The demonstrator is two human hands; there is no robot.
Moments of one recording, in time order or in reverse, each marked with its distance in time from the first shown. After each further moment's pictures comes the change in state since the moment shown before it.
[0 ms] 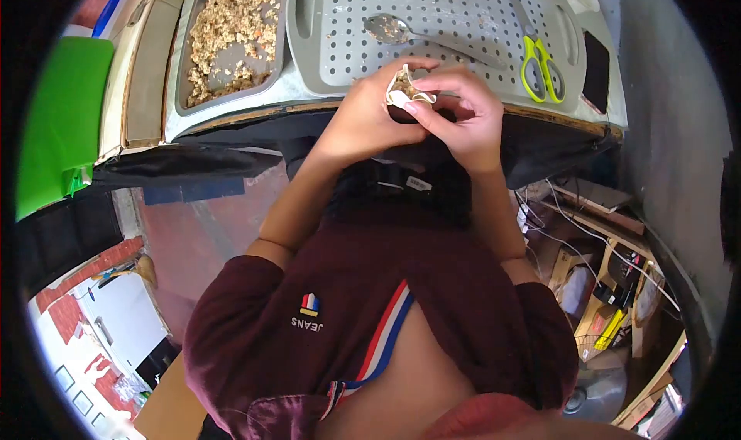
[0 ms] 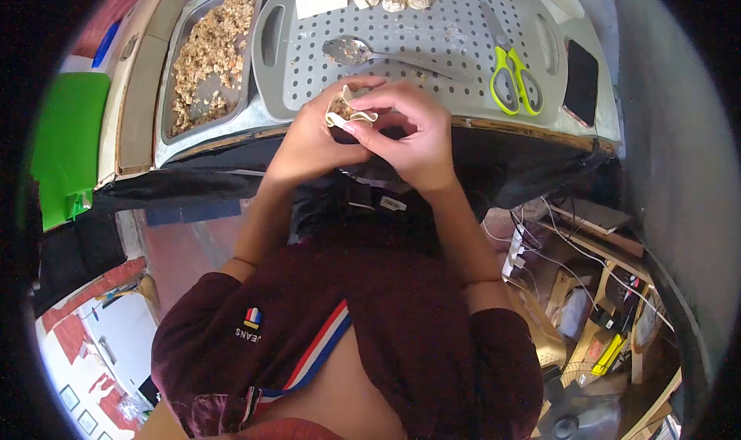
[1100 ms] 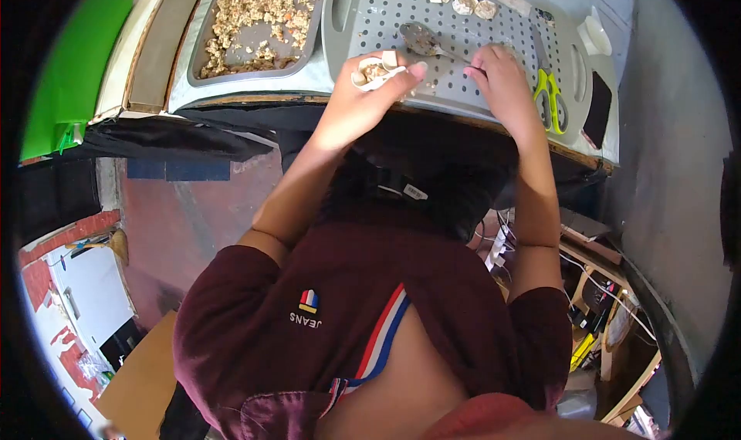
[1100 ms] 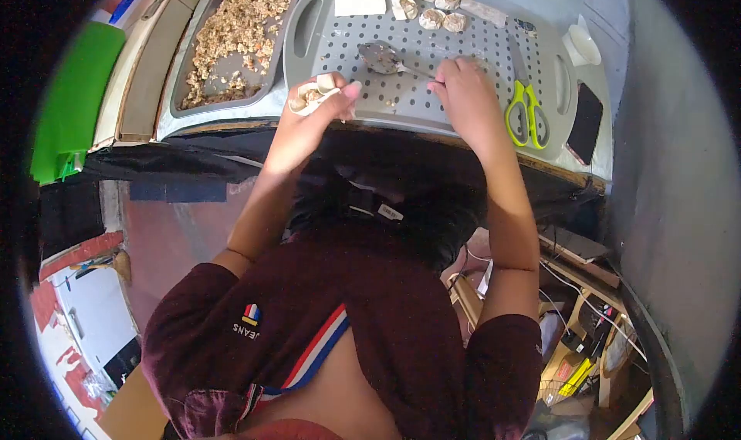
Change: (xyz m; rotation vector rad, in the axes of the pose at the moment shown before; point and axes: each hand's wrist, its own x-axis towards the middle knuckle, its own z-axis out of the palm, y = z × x) left_hand -0.007 0.002 -0.026 -0.235 0.326 -0.082; right_hand 0.071 0.032 -0.064 -1.222 -0.404 -0.057
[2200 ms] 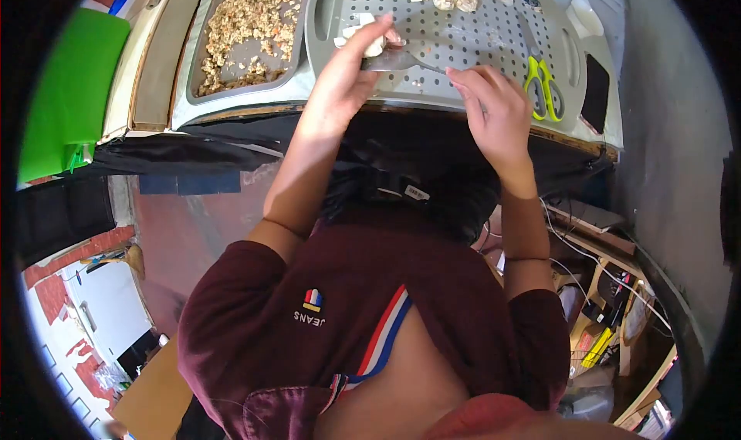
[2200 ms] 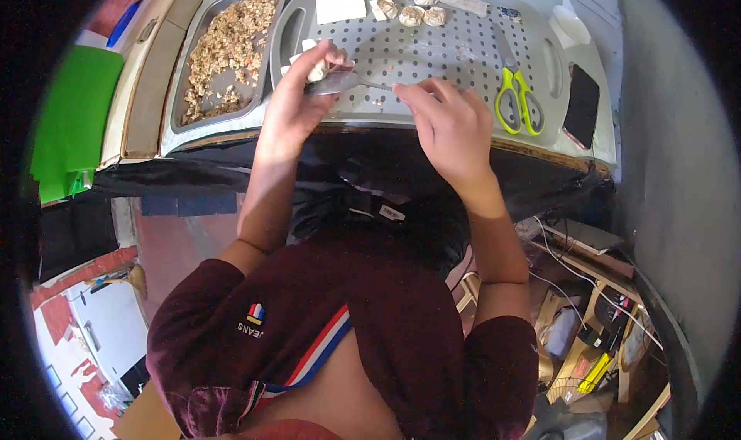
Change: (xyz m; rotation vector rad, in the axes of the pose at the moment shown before) left_hand 0.042 -0.008 0.002 -0.524 0.010 -0.196; right_hand -0.041 -0.048 -0.018 0.107 0.427 -0.110
